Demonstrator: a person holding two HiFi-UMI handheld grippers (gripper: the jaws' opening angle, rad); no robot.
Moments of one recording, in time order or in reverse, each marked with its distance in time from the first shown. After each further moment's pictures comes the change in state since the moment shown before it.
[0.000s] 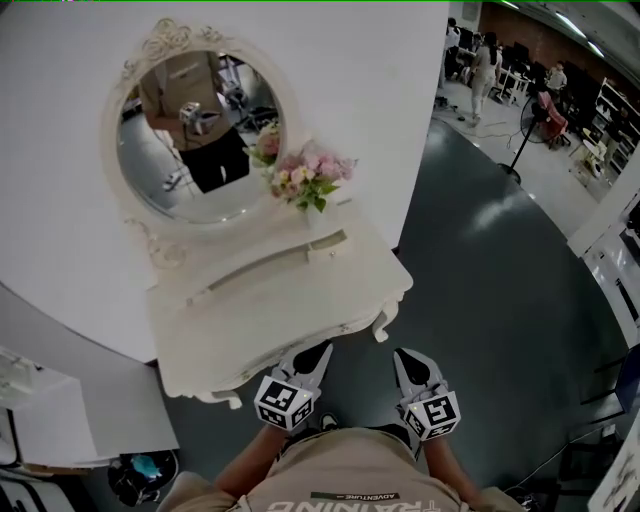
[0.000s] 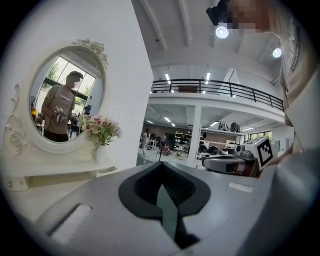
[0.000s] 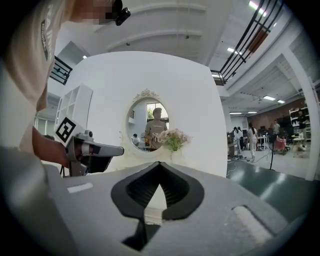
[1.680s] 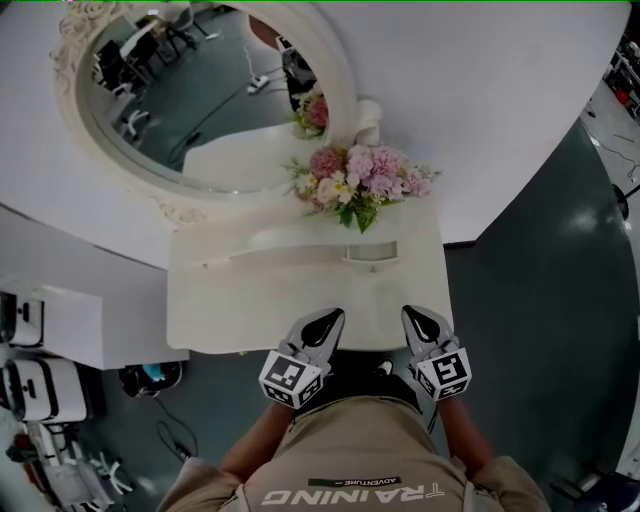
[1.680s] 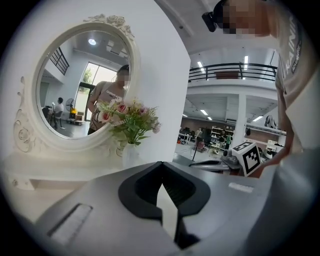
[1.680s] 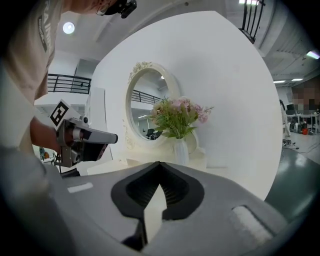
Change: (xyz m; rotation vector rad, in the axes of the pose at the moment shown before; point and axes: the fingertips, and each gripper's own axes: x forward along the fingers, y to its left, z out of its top) left arm 0.165 0.157 0.024 -0.126 0.075 0.415; right arm 0.275 -0.141 -0.022 0.009 0.185 0.480
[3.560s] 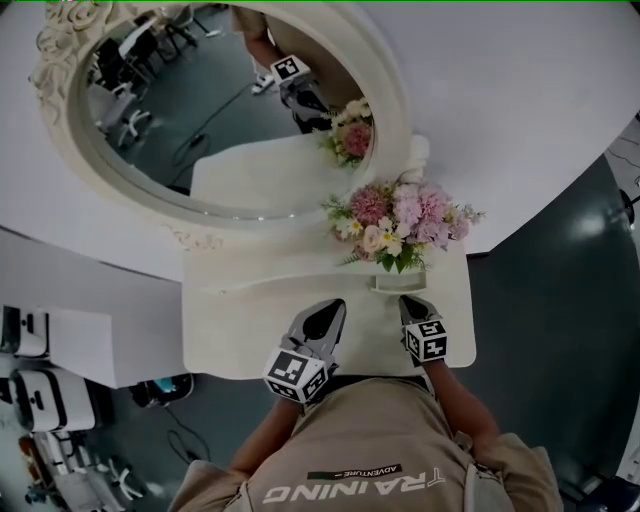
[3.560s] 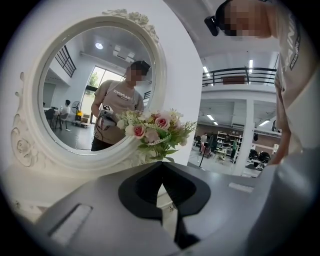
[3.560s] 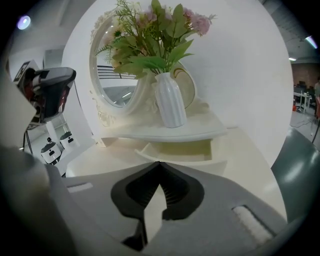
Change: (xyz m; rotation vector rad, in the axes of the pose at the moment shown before) left arm 0.020 0.117 0.048 -0.036 -0.054 0.049; right arm 0.168 -0.049 -0.110 0.188 0.332 -0.109
